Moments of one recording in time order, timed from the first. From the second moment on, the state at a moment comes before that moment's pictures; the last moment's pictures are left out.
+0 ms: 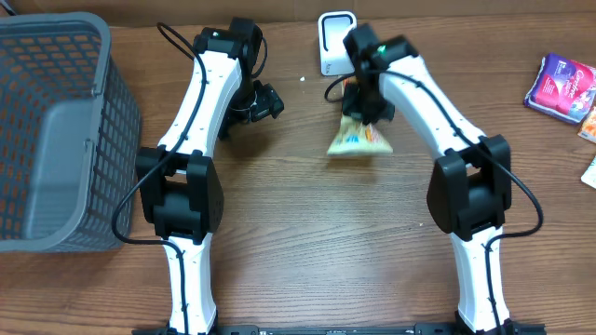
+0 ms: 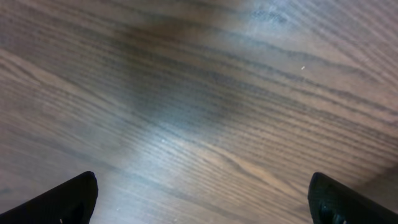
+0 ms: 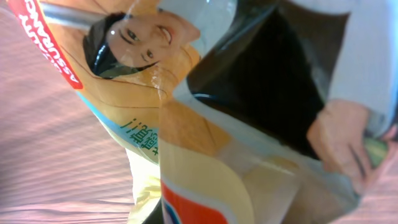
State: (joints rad) left arm -0.20 2.27 2.10 -1.41 0.01 -0.73; right arm 0.38 2.33 2.15 -1.22 -0.02 0.55
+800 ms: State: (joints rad) left arm -0.20 2.27 2.10 -1.37 0.01 -0.73; right arm 0.36 2.33 2.09 -0.37 -0.01 0.40
